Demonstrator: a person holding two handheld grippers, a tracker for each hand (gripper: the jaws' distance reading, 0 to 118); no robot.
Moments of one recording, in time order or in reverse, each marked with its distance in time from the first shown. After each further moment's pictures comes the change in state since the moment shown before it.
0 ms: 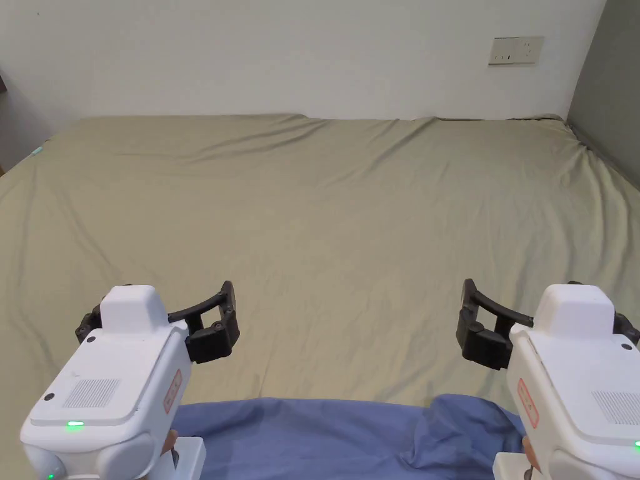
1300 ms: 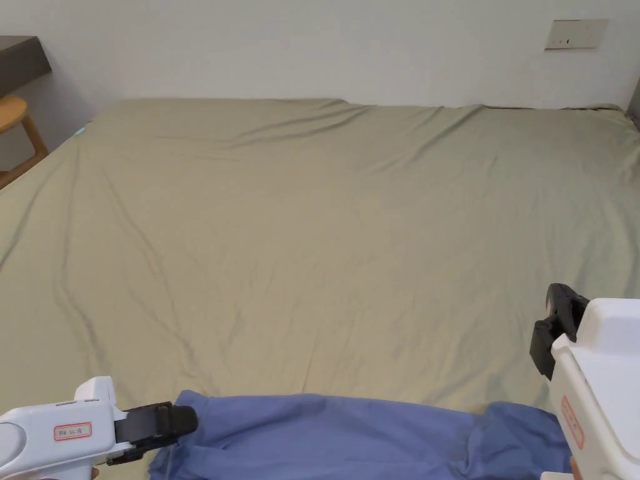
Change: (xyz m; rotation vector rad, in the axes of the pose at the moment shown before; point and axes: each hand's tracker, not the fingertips) left arm -0.214 -0.124 -0.061 -0.896 -0.281 0.588; right arm -0.029 -0.018 -0.026 -0.070 0.030 0.053
